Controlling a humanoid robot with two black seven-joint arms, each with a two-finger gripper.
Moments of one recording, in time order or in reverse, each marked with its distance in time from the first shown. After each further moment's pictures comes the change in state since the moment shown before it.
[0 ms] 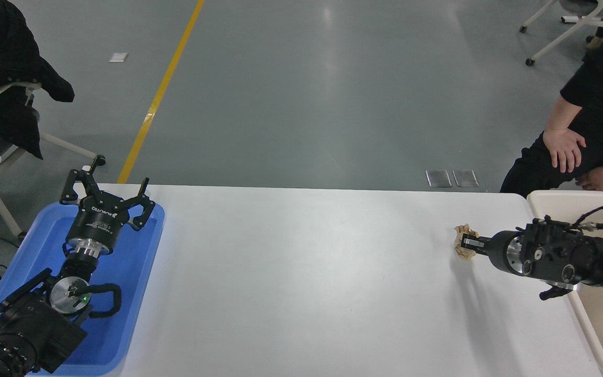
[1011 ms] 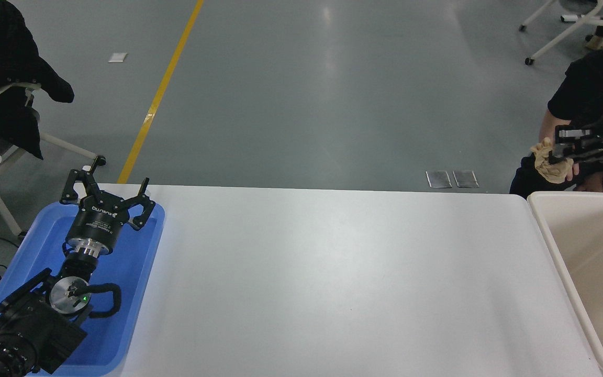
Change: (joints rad) left arm 0.000 0.001 0.000 0.001 0.000 0.000 0.000; right arm 0.865 -0.194 -0.361 0.252 -0.058 0.612 -0.007
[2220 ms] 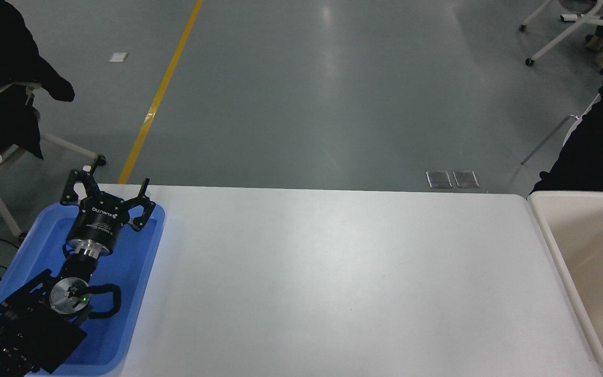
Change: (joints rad) left arm 0.000 0.000 0.000 0.000 0.000 0.000 0.000; right arm -0.361 -0.071 -0.073 -0.357 0.056 -0.215 -0.005
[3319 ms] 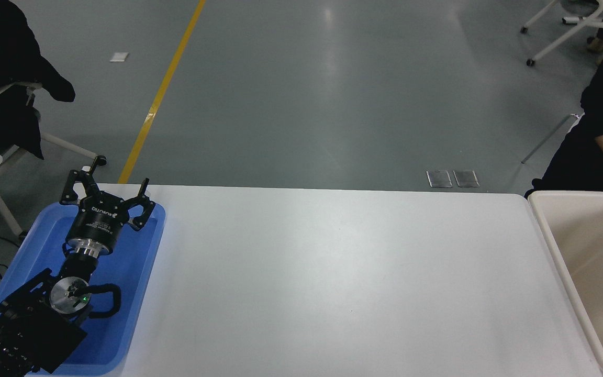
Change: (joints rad) left arm 0.000 0.000 0.000 0.000 0.000 0.000 -0.001; right arm -1.073 0.221 0.599 -0.594 0.266 -0.499 0.000
